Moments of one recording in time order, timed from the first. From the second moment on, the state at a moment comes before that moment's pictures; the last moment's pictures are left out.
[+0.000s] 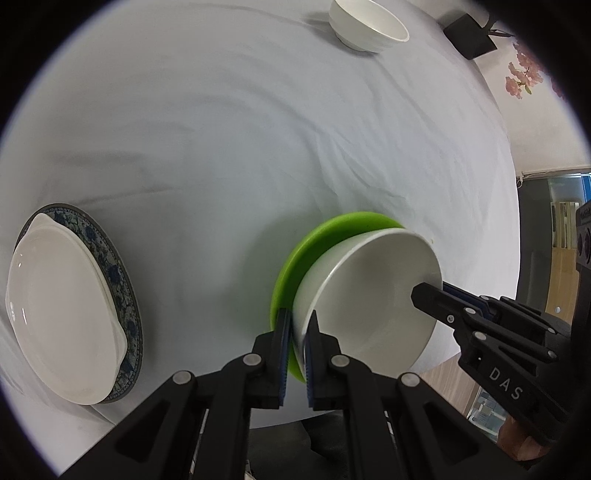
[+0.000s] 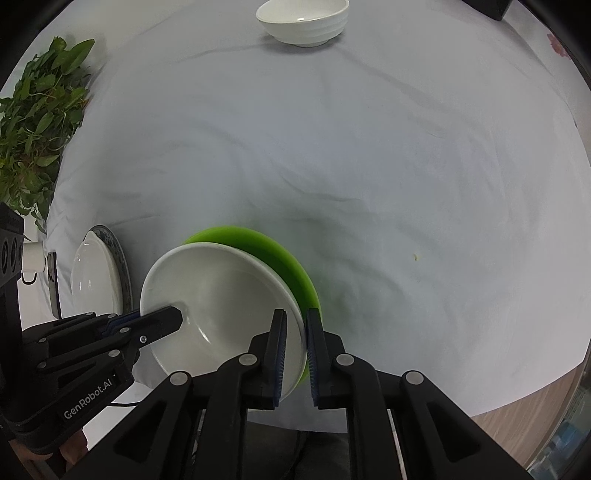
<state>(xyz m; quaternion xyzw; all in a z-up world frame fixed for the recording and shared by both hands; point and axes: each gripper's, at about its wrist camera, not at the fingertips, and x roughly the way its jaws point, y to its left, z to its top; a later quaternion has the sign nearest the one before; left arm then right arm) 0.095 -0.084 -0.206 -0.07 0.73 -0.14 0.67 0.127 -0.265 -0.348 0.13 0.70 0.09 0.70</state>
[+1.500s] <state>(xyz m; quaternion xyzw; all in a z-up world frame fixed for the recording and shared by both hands) 0.090 -0.069 -0.180 -0.07 0.69 -0.10 0.72 0.121 -0.271 -0.332 0.14 0.67 0.06 0.72</state>
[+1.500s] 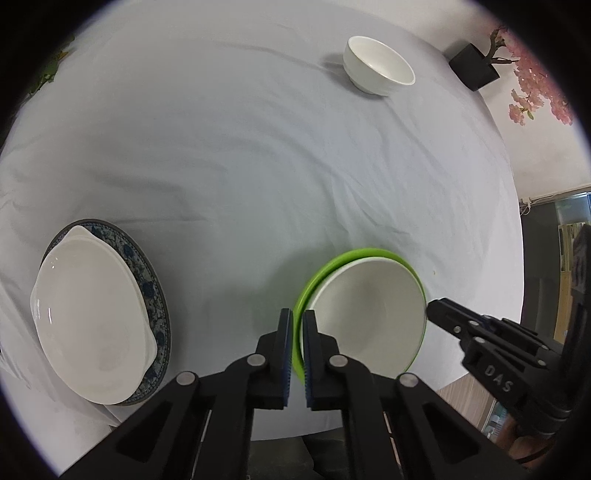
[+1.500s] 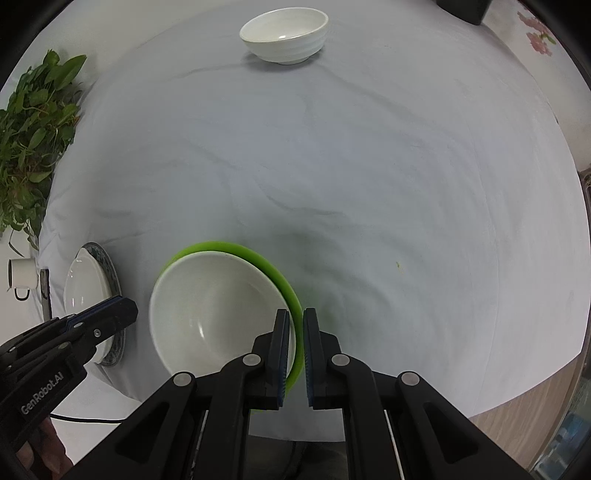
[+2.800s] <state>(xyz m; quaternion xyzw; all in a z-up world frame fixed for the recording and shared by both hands) 0.228 -0.092 -0.009 -0.03 0.50 -0.21 0.84 0.189 -0.399 -0.147 0.15 0.49 0.12 0.85</state>
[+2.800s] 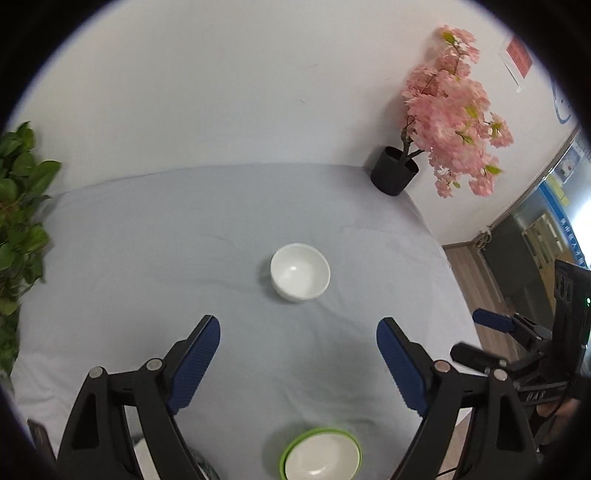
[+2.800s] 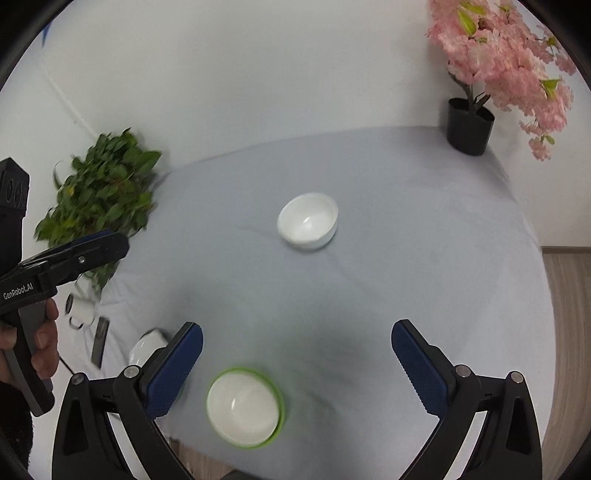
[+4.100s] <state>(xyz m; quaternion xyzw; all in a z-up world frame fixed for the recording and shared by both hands) 0.409 -0.144 -0.231 -0.06 0.68 -0.26 0.68 0.480 -0.356 -0.379 0.21 0.63 0.07 0.75</state>
